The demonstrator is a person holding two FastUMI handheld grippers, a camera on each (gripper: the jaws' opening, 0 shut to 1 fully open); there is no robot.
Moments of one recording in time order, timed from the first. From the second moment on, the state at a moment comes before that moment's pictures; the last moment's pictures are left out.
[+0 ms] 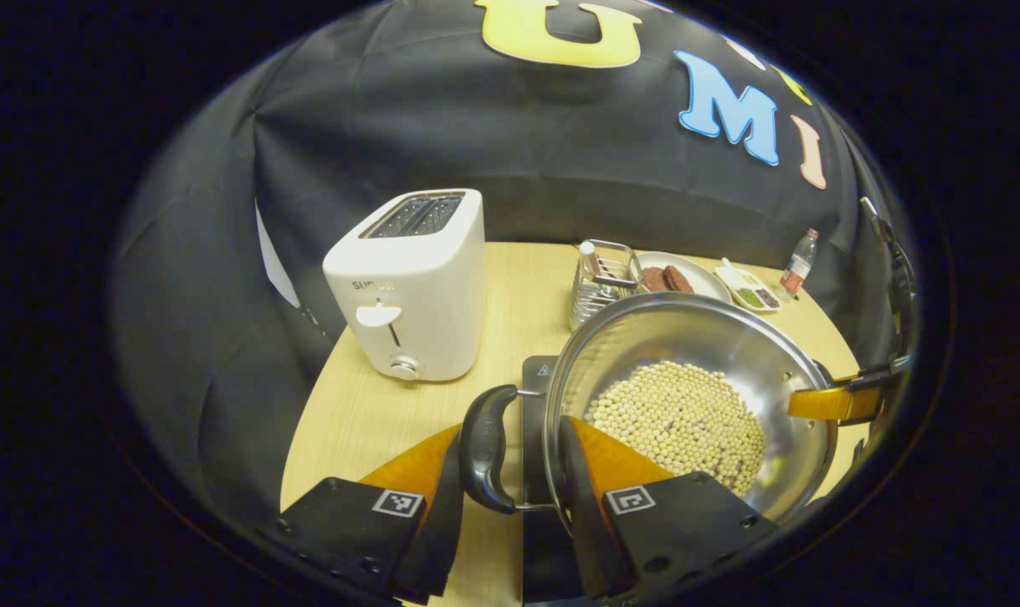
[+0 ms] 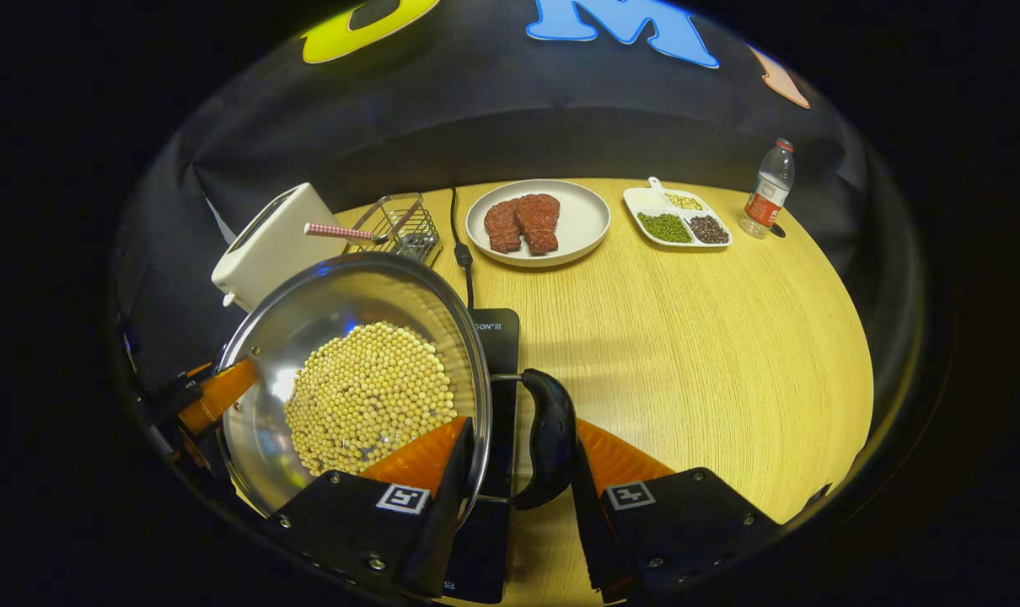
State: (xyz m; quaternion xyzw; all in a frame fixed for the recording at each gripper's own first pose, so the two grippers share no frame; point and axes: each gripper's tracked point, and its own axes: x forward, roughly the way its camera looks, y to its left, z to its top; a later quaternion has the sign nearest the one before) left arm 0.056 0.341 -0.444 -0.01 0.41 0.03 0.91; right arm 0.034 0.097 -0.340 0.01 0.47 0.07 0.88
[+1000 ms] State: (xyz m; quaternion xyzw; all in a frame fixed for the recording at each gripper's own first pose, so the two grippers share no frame) left arm 0.048 0.263 -0.242 0.00 0.21 0.06 0.98; right arm 0.047 -0.002 -0.169 0.02 0.21 0.06 0.98
